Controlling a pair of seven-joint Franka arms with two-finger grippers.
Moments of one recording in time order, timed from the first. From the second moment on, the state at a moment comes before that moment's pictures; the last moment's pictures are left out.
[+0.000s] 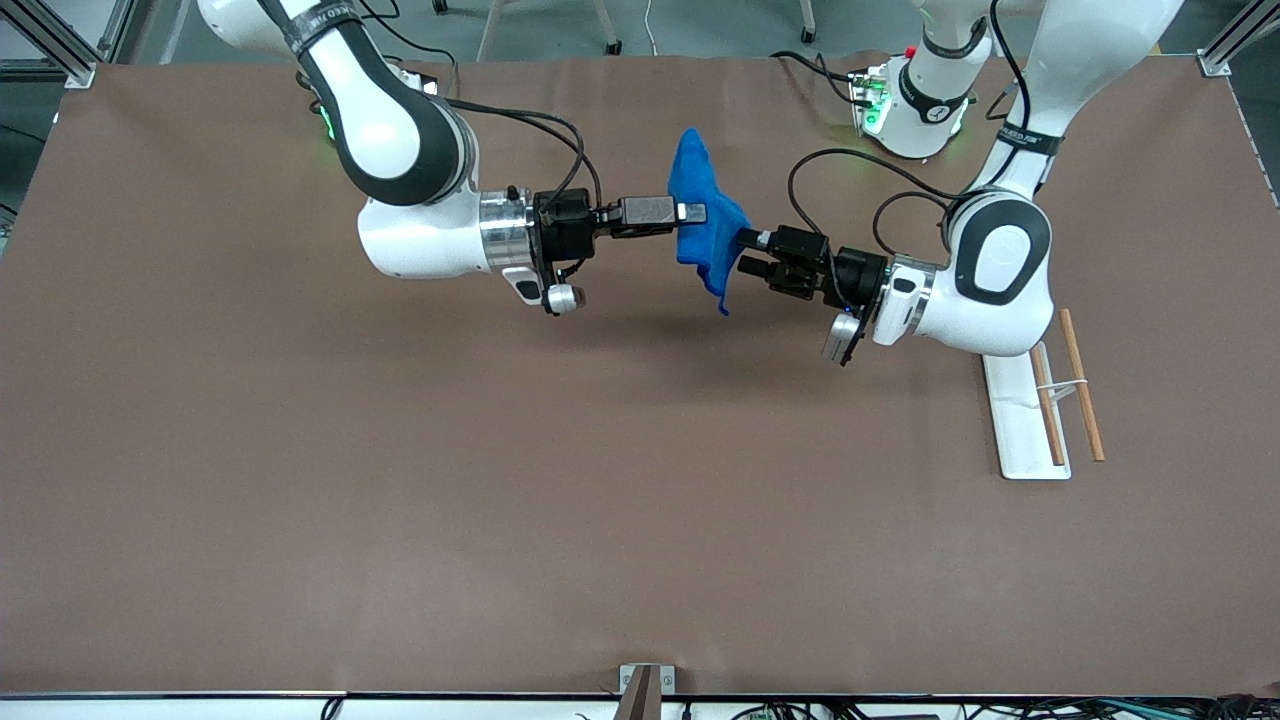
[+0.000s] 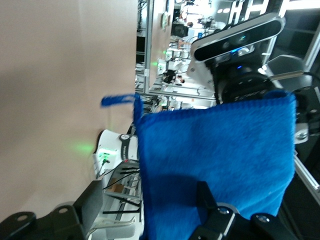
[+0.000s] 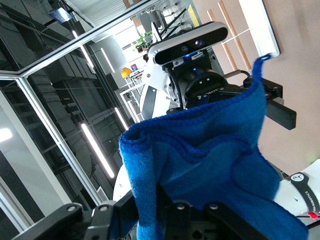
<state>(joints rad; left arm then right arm) -0.02 0.29 -0.26 -2.04 -1.42 1.62 0.65 0.69 0.25 -0.06 -1.87 1.92 2.01 -0.19</state>
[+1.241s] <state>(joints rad) 0.01 0.30 -0.26 -2.08 -1.51 1.58 0.75 0.71 0.25 -0.06 -1.87 1.95 2.06 -0.19</state>
